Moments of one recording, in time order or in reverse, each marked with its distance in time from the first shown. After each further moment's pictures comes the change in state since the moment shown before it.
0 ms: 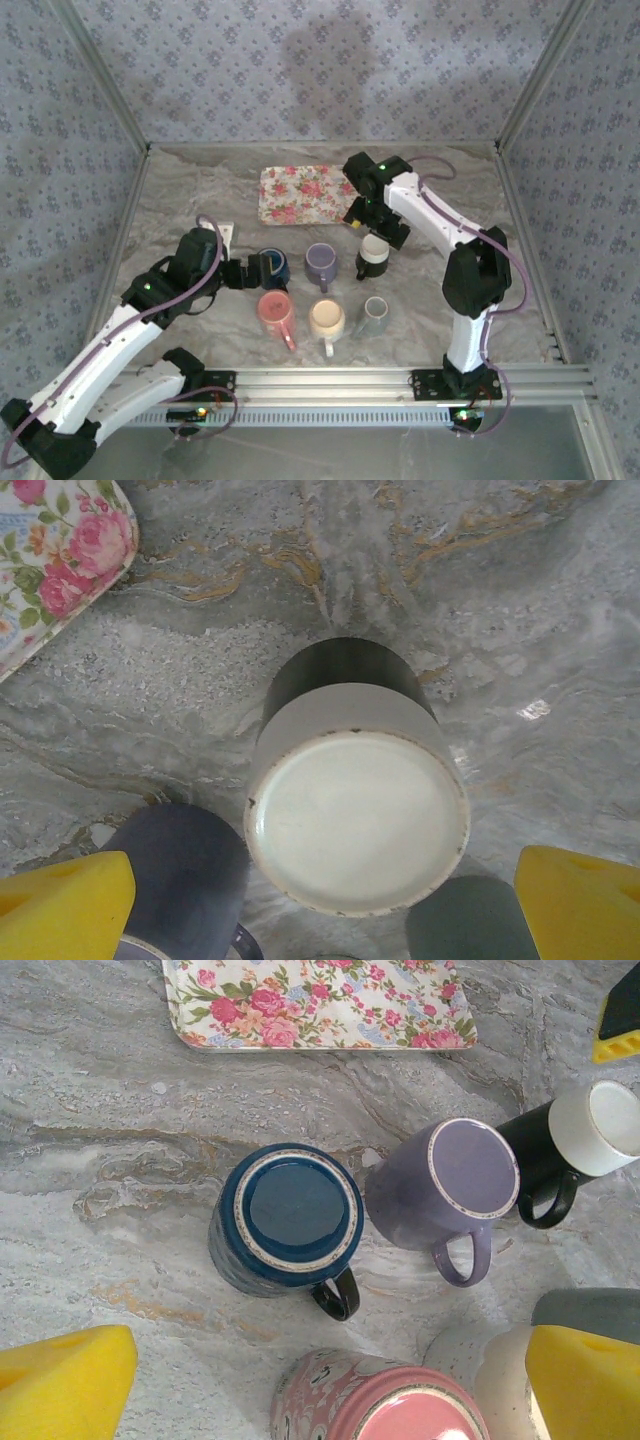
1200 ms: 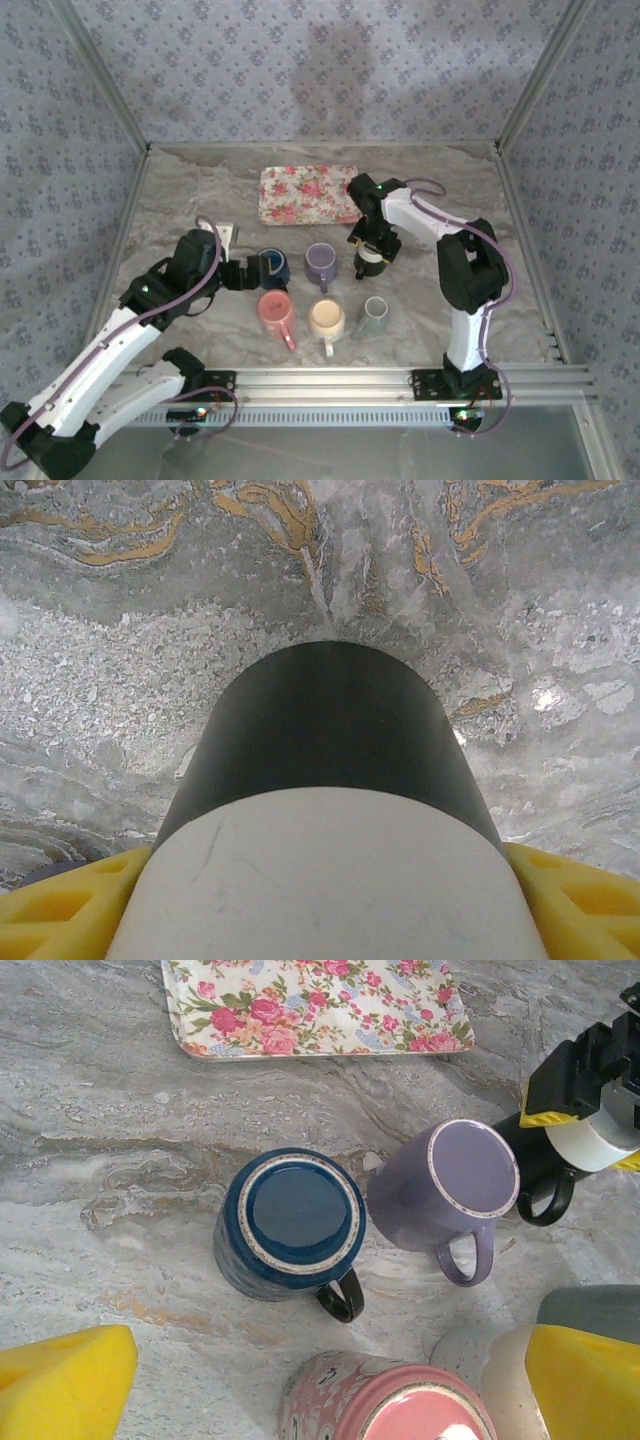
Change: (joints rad) left arm 0.000 -0.018 -0.005 0.002 -0.008 0.027; right arm -0.032 0.033 -0.246 0.247 -0.079 -0.083
